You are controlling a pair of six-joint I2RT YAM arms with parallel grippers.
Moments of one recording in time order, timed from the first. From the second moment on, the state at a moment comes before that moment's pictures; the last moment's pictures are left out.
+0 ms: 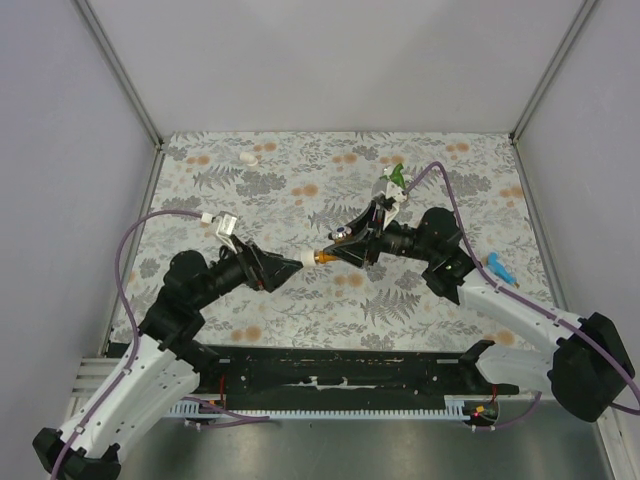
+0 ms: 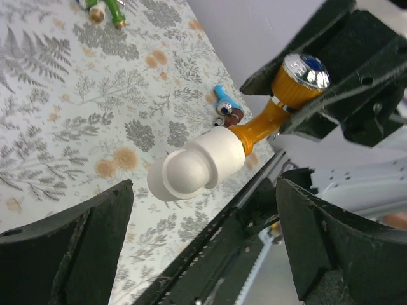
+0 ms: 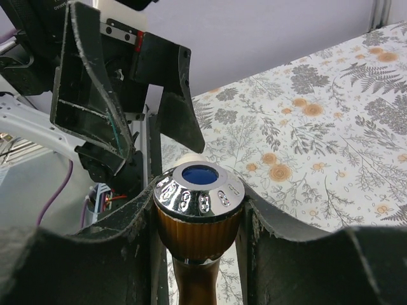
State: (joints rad) left arm -0.51 0.56 0.53 -0.09 0.35 -0.78; right arm 0.65 1.16 0.71 0.56 -0.69 0.33
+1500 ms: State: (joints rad) left arm -0.57 0.64 0.52 0.10 0.75 0.26; right arm 0.65 1.17 0.77 0.42 -0.69 0.67
